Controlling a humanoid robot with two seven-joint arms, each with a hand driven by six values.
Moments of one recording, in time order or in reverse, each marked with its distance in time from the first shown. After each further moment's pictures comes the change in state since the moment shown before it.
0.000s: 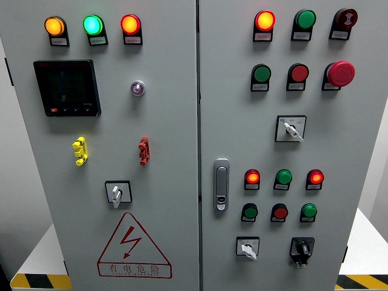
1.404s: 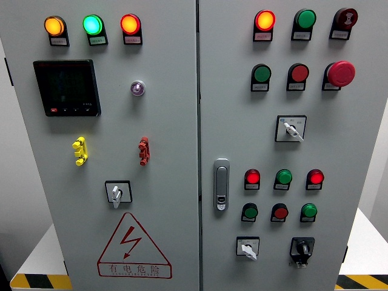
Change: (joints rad) left arm 0.073 0.039 -0.047 -1.103 -0.018 0.121 -0.164; right arm 0.000 0.000 0.000 0.001 0.000 0.000 0.000
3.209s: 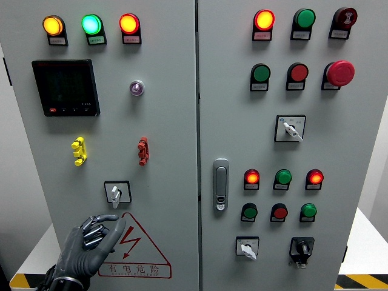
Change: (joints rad) left arm -0.382 -0.032 0.041 -0.302 0.020 0.298 0.499; right arm 0.000 0.000 0.000 -0.001 0.000 0.000 0.000
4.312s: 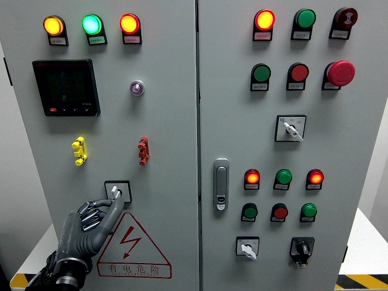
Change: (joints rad) left arm -0.105 0.004 0.044 0.011 0.011 0.177 0.115; right arm 0.000 0.000 0.000 0.001 0.000 0.000 0.000
